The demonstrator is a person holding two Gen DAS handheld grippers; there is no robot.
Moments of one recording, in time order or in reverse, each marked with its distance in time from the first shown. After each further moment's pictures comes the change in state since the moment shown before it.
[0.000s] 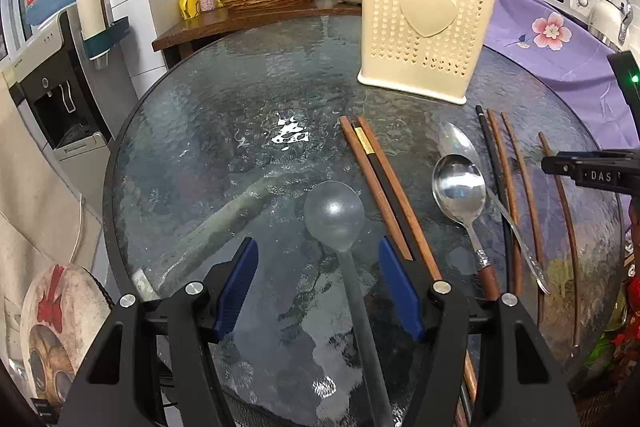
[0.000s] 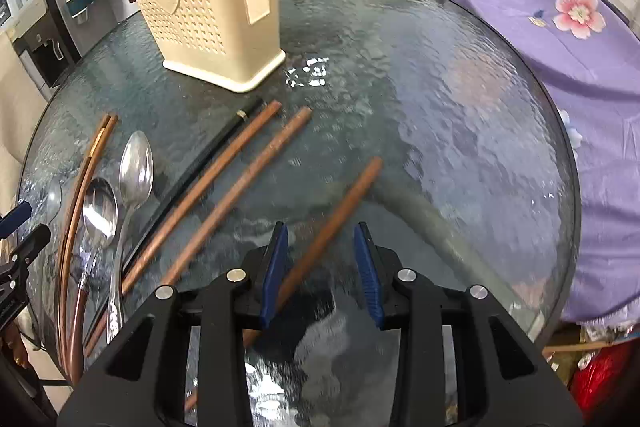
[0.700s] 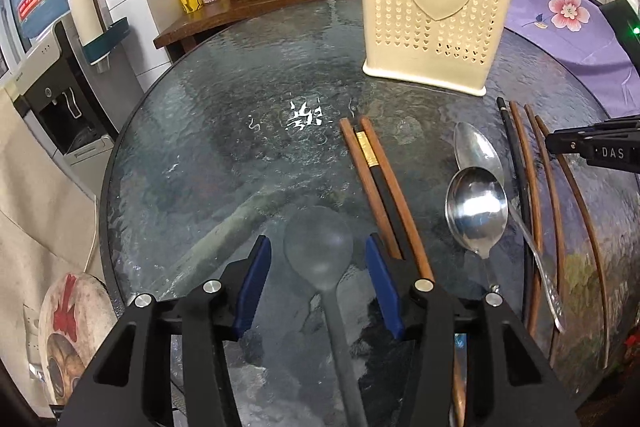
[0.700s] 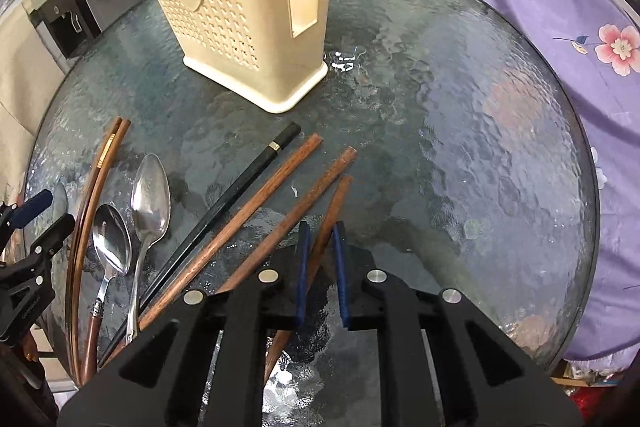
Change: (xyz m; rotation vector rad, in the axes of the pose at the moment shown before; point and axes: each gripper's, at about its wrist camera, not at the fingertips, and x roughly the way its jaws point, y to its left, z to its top) left arm 0.025 -0.018 0.024 0.033 0.071 0.082; right arm 0.020 0.026 0.048 -0.109 0.092 0.044
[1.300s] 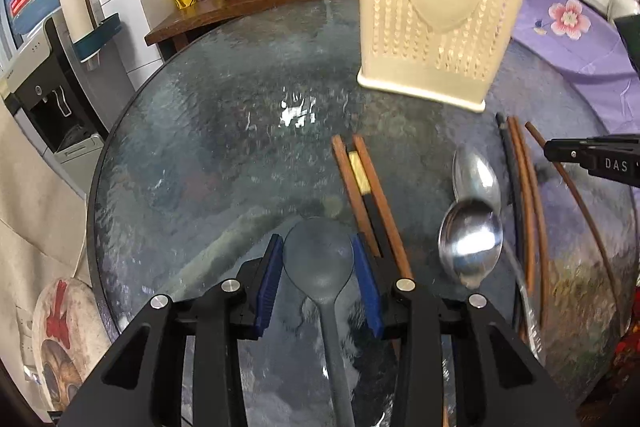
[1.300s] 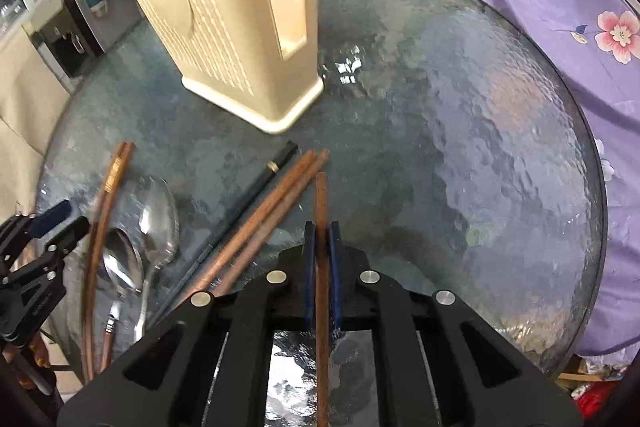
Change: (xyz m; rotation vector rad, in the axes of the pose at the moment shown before) left arm 0.005 0.003 0.018 -0.025 0.000 -0.048; right arm -0.005 -0.014 0.014 0.064 -0.060 0.073
